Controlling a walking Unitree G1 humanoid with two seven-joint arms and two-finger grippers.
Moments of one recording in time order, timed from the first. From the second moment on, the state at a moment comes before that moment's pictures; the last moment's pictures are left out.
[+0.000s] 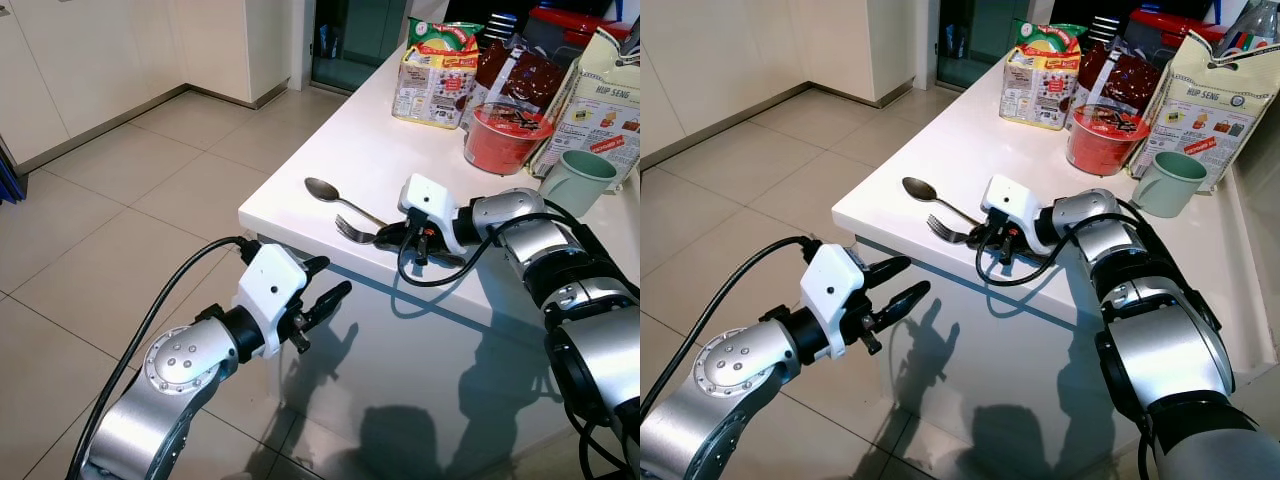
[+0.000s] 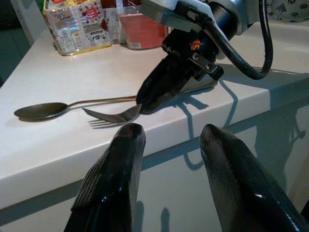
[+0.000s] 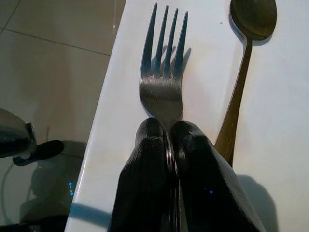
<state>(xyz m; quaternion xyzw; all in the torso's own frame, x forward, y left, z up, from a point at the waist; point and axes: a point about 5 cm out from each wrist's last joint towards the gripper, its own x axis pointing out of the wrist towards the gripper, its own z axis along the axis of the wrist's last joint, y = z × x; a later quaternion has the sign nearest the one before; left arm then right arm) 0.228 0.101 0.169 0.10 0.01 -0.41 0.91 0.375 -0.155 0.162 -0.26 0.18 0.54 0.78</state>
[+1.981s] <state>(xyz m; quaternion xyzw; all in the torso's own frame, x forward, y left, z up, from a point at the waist) 0.282 0.122 0.185 0.06 -0.04 -0.19 0.98 0.278 -0.169 0.222 0.06 -0.07 0.12 0.99</state>
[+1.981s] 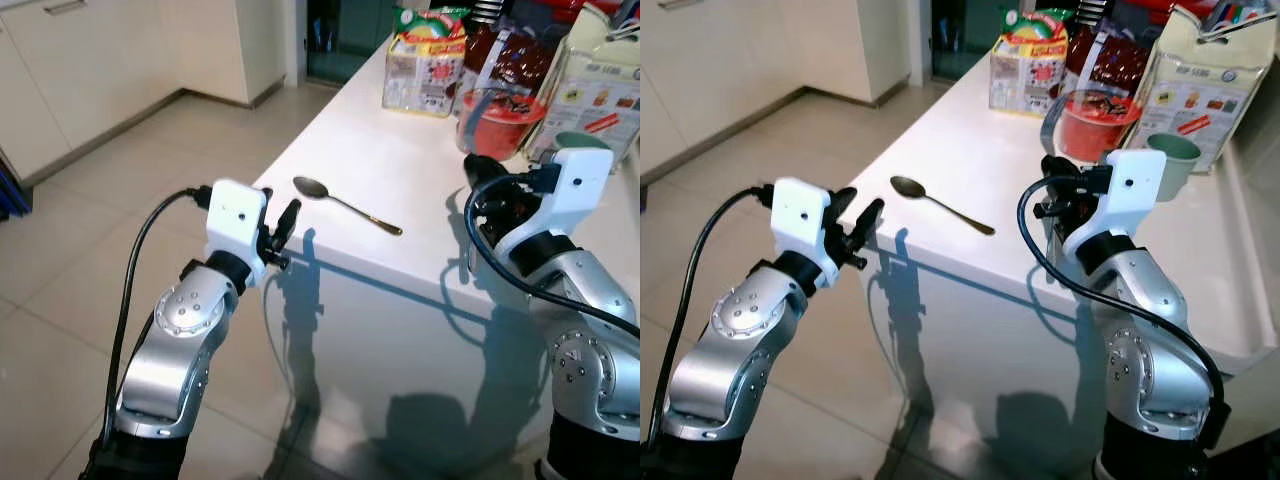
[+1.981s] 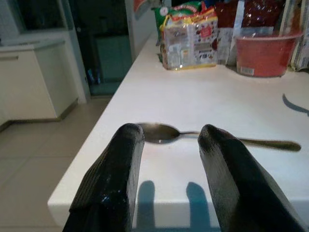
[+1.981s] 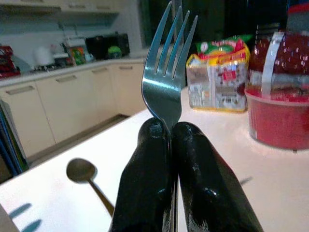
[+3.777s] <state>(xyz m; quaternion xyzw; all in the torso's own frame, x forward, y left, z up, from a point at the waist) 0.283 0.133 0.181 0.04 -0.04 -0.10 0.99 0.274 -0.165 0.205 0.02 -0.02 0.10 0.99</state>
